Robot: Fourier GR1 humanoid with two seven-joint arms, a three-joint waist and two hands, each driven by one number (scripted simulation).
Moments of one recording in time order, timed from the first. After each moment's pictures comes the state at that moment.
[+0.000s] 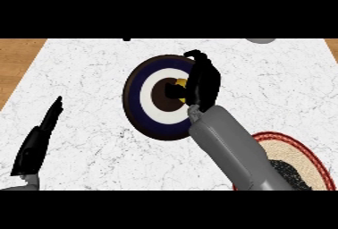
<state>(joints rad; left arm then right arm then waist) 0.01 0.25 0.12 -1.48 -0.23 -0.03 -0.13 -0.80 -0.01 0.45 -1.09 0.89 -0.65 1.01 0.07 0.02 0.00</state>
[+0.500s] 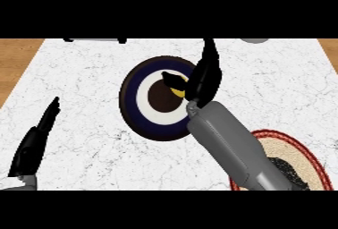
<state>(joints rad) 0.01 0.26 0.13 -1.48 -0.24 -0.03 -0.11 -0.85 -0.01 0.45 -0.99 0.87 -0.99 1.01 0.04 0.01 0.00</state>
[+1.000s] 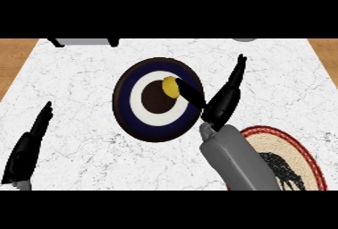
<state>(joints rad) 0.05 0.26 0.16 -1.48 -0.23 -0.01 -0.12 -0.58 -0.01 0.42 -1.22 0.92 -1.26 0.96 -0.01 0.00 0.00</state>
